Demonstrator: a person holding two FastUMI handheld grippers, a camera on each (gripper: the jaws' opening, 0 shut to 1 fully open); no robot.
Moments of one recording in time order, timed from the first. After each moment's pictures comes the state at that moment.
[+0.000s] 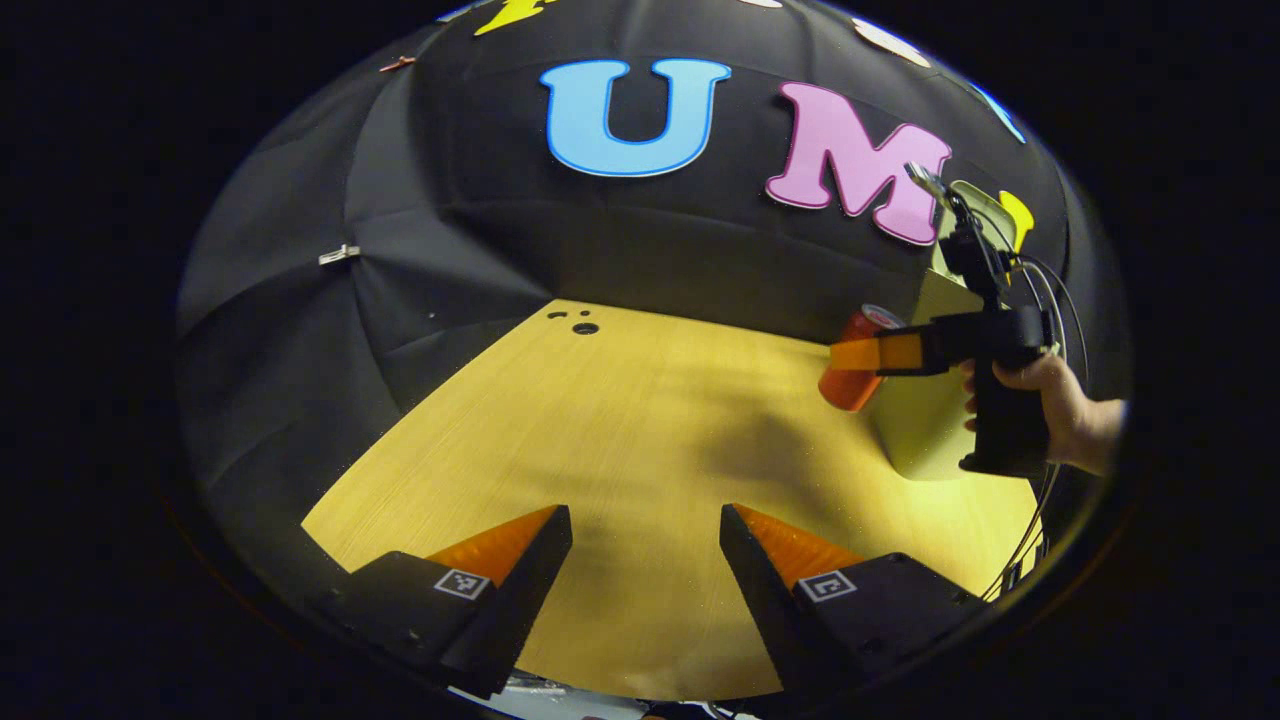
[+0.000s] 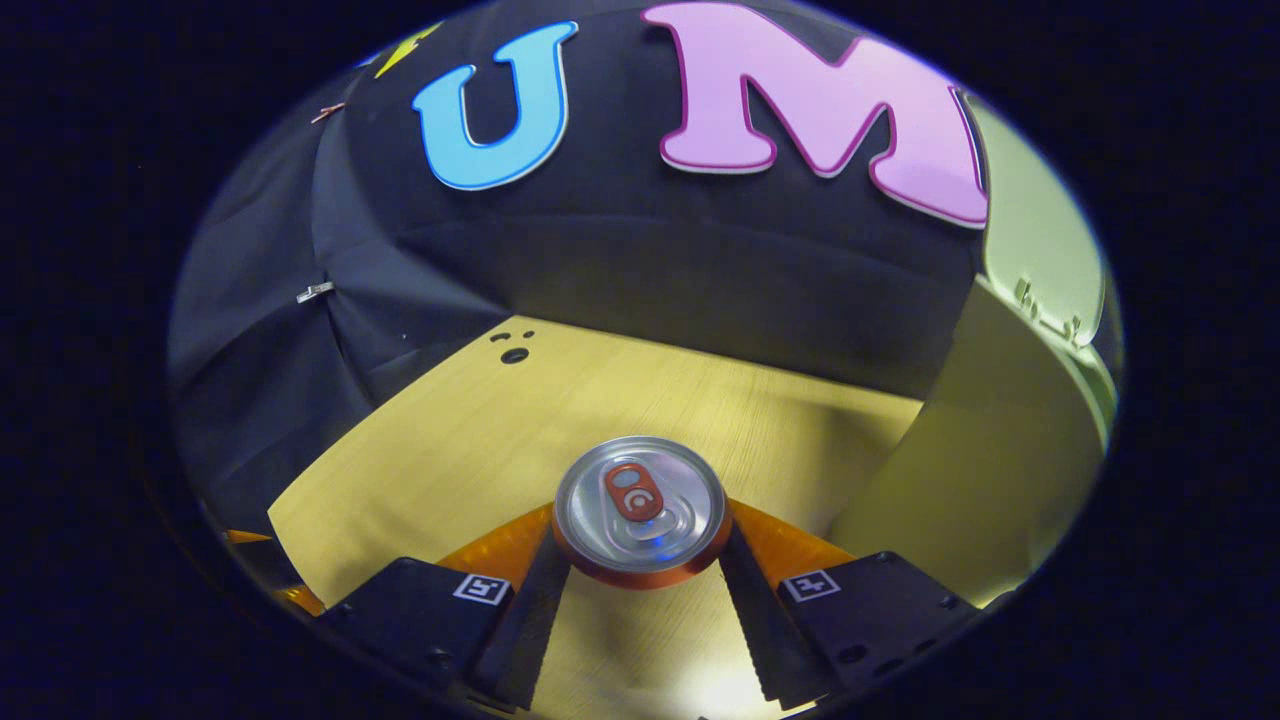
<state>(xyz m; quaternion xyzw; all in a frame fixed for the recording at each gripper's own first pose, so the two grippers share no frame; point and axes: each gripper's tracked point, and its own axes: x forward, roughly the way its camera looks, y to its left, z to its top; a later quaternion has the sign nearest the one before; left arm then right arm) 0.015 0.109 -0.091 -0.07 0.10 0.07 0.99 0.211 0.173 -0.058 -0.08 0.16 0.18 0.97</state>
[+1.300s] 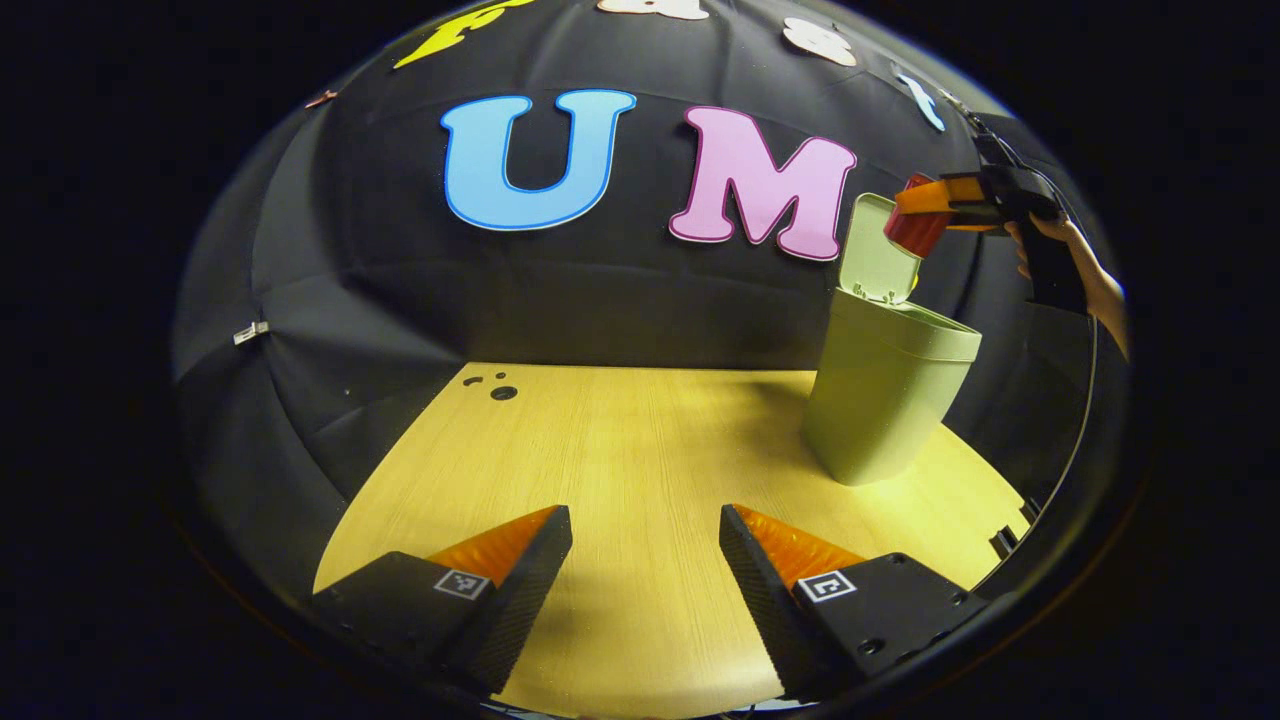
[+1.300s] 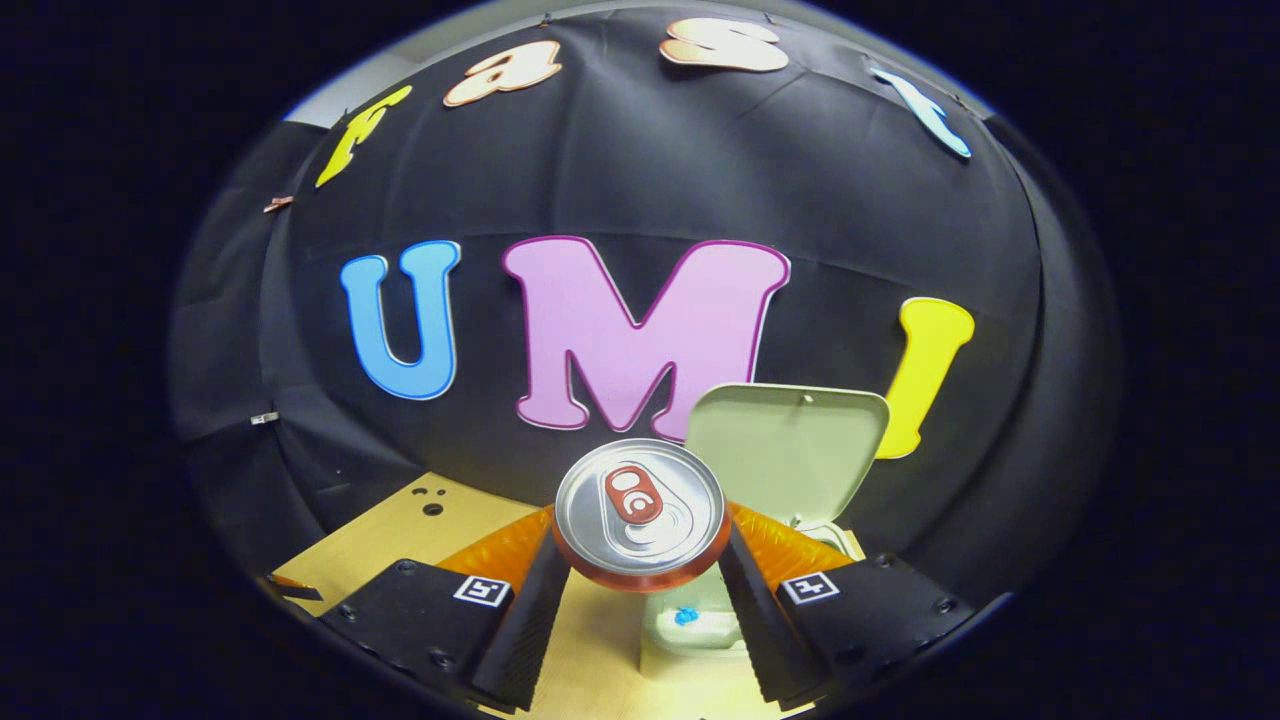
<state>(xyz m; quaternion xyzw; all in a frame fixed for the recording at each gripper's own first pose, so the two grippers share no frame) 0.032 0.096 -0.037 0.00 0.05 -0.05 1.00 0.142 0.024 0.185 -0.05 -0.02 0.03 1.00</state>
